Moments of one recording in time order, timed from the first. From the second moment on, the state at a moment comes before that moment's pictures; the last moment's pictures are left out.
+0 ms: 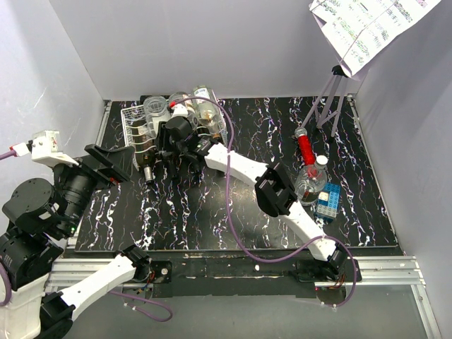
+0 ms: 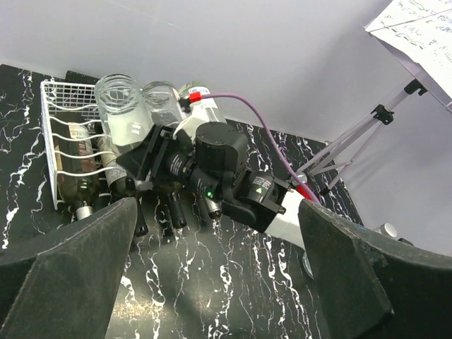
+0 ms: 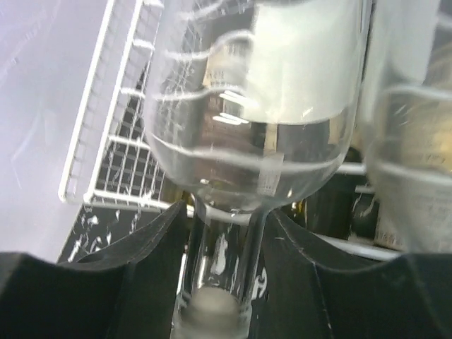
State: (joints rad) left arm -0.66 0.68 1.56 -0.90 -0.49 -0.45; right arm 0.98 2.51 2.34 -0.22 0.16 0.63
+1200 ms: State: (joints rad) left arm -0.66 0.63 1.45 -0.87 -0.21 -0.38; right arm 0.95 1.71 1.96 -0.42 0.28 0.46
